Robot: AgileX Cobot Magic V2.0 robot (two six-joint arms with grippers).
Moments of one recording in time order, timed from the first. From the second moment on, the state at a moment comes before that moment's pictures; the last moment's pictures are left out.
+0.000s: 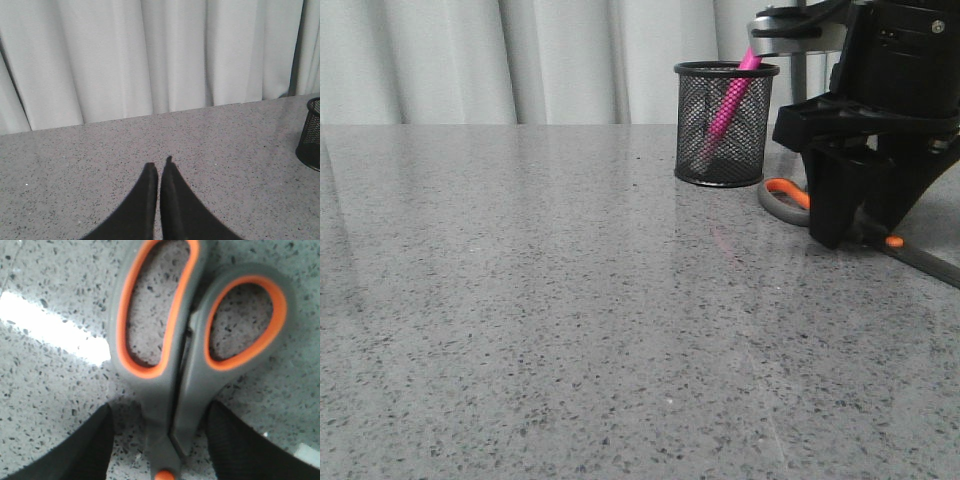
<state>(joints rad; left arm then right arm) 0.02 0.70 -0.56 -1.39 0.31 1.49 0.37 1.65 -1.23 0.07 1.00 -0.15</state>
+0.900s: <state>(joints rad) 0.02 0.70 -0.56 -1.39 0.30 1.49 0.37 1.38 -1.18 0.15 0.32 -0.16</state>
